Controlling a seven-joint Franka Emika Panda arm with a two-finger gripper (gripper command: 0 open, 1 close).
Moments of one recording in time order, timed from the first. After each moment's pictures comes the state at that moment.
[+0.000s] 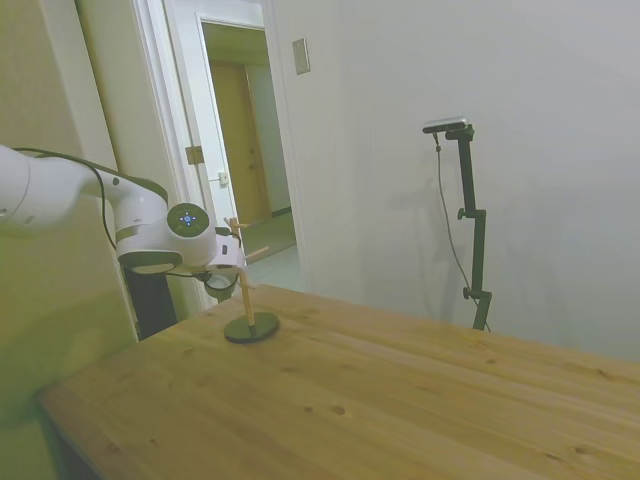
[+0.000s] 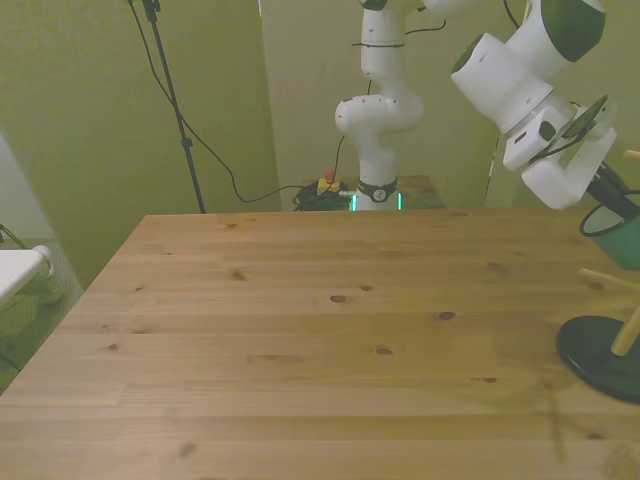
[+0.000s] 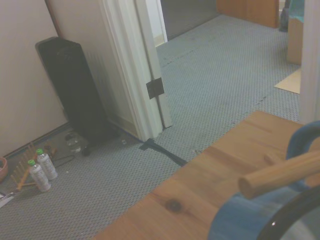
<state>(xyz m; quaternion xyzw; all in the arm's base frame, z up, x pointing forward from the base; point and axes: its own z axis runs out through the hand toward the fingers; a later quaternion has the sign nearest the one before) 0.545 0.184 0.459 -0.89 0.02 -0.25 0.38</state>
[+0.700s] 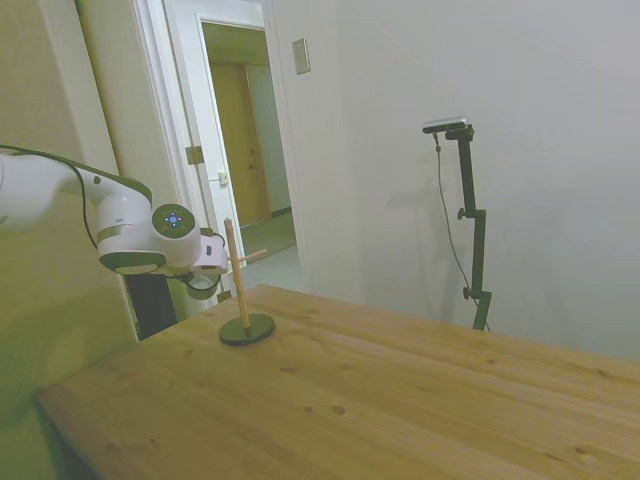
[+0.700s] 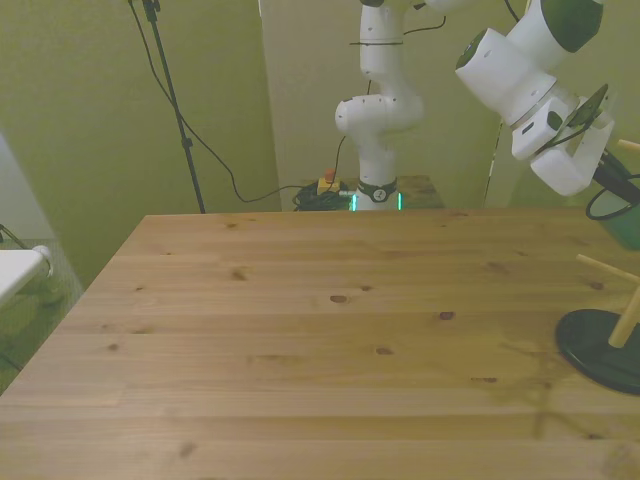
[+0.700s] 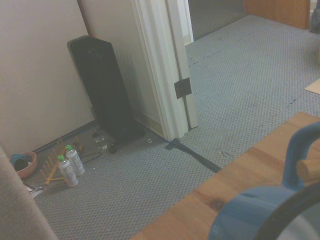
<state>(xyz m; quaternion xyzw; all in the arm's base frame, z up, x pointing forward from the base) 0.519 0.200 0.466 -0.88 -0.01 -0.24 0.40</state>
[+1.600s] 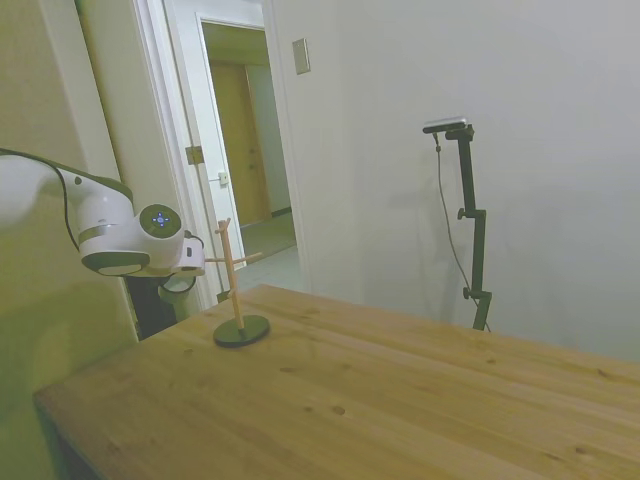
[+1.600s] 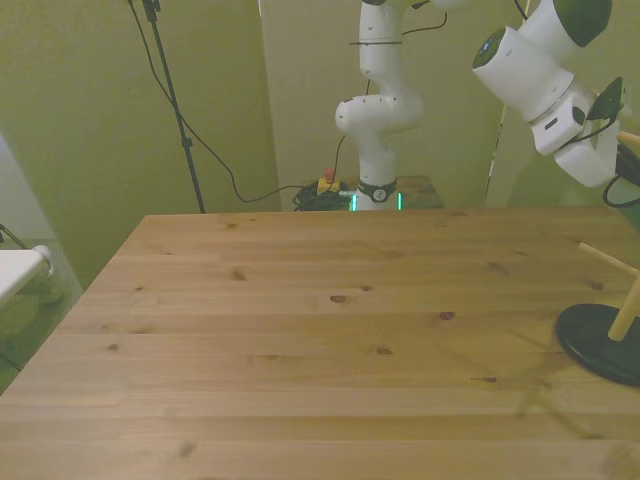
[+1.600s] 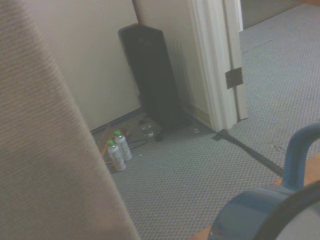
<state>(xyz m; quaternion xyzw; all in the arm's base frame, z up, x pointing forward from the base) 0.491 0.240 0.462 -0.88 -0.06 -0.19 0.42</state>
